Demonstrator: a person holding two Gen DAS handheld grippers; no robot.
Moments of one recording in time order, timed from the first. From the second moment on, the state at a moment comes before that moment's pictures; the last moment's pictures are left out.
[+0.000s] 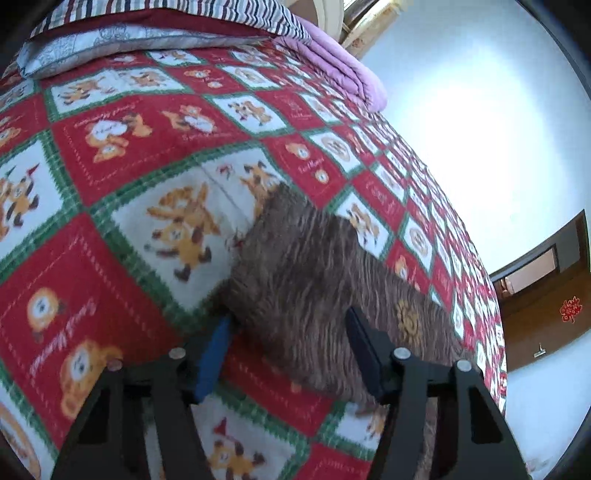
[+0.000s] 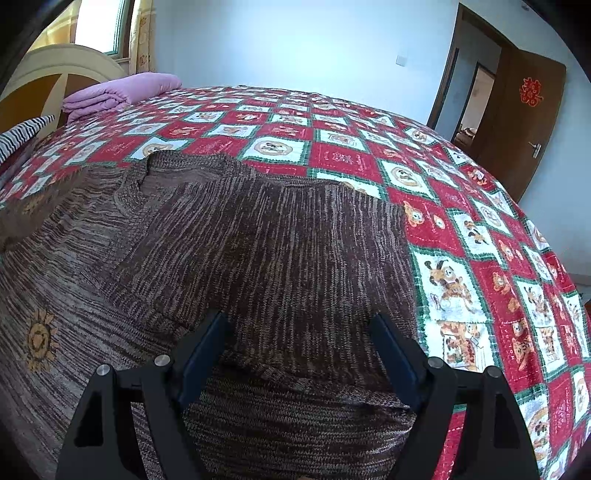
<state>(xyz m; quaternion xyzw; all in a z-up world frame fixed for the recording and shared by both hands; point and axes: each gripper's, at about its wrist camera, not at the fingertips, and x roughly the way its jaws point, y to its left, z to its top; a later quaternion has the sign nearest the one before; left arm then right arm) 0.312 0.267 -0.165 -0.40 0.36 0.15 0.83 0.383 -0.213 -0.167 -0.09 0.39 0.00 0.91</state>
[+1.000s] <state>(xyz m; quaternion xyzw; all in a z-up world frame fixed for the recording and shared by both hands) 0.354 0.188 -0.051 -0.26 0.31 0.11 0.91 0.383 -0.219 -0.169 -0.06 0.40 0.01 0.92</state>
